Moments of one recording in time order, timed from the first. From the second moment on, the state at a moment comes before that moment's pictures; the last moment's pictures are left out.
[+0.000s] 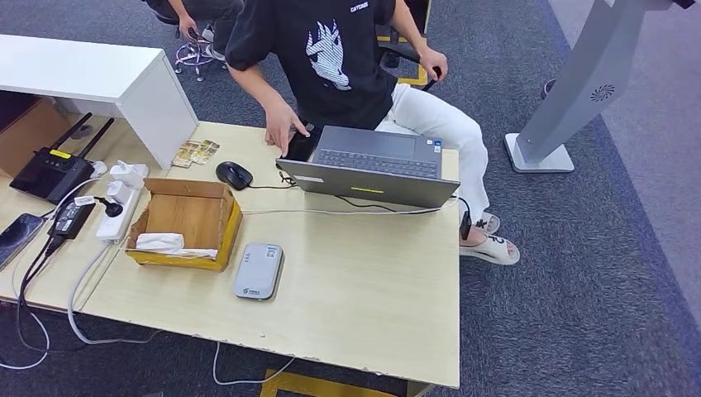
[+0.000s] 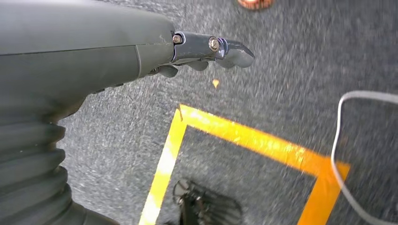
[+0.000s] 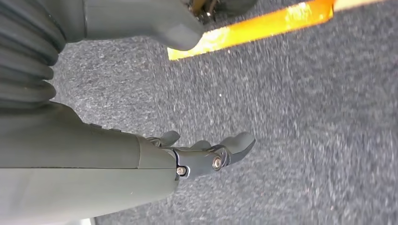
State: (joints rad) left arm 0.03 -0.01 0.66 -0.36 -0.34 0.17 -0.19; right arm 0.02 0.02 -0.60 -0.39 0.48 -0.13 -0.13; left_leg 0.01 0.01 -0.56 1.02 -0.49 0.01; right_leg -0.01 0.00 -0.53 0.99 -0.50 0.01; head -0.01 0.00
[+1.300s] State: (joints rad) left arm 0.00 -0.14 1.07 -0.98 -0.21 0.34 -0.55; right arm -0.09 0.07 -1.16 -0.36 0.69 -0.39 -0.06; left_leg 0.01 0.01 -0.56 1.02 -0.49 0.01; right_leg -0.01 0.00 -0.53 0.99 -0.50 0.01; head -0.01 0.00
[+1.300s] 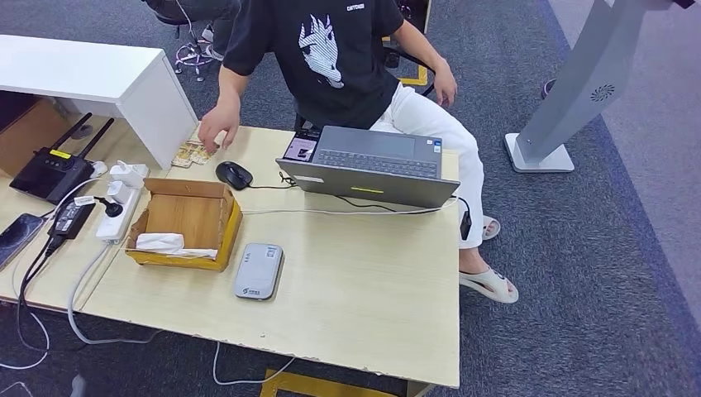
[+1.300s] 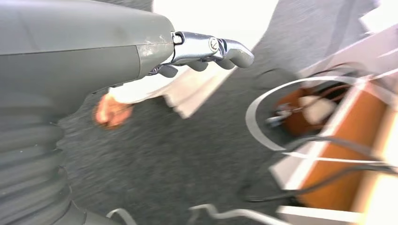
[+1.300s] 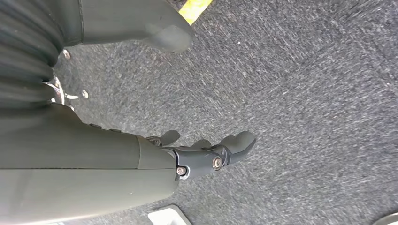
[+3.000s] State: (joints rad) left arm -0.05 -0.28 0.49 -1.92 -0.95 0.17 -0.30; right arm -0.10 0.10 -1.17 -0.31 0.89 -0.39 0.07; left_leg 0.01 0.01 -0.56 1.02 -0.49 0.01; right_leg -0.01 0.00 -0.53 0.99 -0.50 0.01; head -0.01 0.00
